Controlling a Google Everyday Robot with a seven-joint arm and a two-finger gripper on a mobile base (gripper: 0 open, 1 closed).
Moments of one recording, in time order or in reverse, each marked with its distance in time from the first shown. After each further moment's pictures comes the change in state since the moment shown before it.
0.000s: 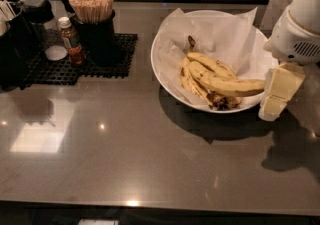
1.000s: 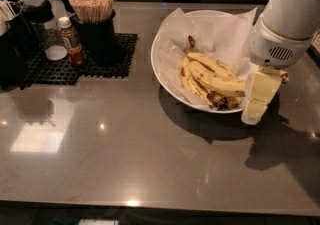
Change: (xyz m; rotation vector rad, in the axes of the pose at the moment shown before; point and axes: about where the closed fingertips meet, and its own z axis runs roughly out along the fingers) arm -0.033 0.012 0.018 -0.058 0.004 -0.065
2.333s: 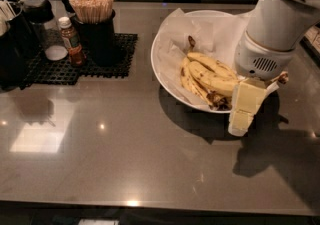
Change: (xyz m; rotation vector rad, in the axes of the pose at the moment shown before) arm -0.014 0.024 0.019 -0.087 -0.004 0.024
